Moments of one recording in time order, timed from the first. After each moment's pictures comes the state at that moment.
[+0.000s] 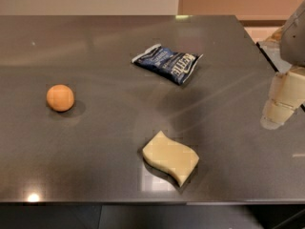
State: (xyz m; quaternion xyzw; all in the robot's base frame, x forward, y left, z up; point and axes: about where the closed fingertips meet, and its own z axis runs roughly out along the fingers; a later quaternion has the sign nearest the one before) arm 0.438 -0.217 0.976 -0.60 0.78 -0.03 0.16
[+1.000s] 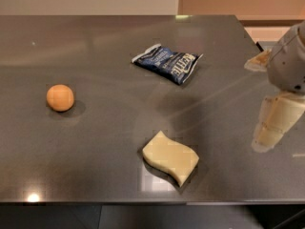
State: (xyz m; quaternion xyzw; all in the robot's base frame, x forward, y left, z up) arm 0.416 -0.194 0.942 -0.64 0.75 0.02 0.16
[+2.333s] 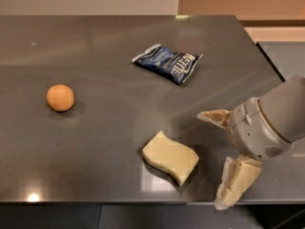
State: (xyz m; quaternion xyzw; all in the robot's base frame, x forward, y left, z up) arm 0.355 -0.114 0.860 -0.69 0.67 0.16 0.23
